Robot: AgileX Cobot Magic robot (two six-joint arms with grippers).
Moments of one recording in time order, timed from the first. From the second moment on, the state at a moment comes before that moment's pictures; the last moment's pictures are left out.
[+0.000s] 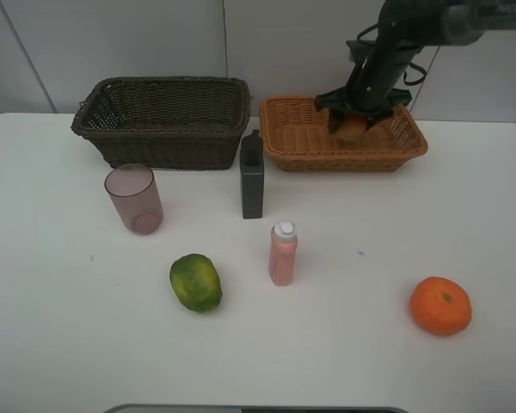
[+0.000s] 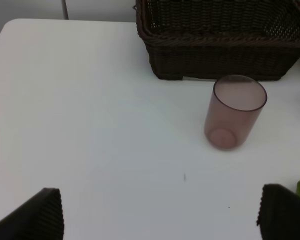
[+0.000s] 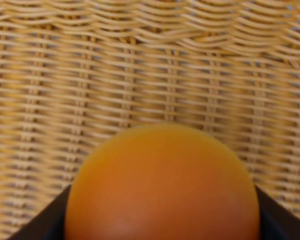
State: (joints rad) left arm -0.05 -0.01 -0.50 0.00 1.07 -0.08; right arm 0.24 2.29 -1.85 -0.10 0.82 0.14
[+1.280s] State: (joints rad) left arm -0.05 -0.01 -0.50 0.00 1.07 -0.08; right arm 0.25 1.89 -1.43 -0.16 0.85 0.20
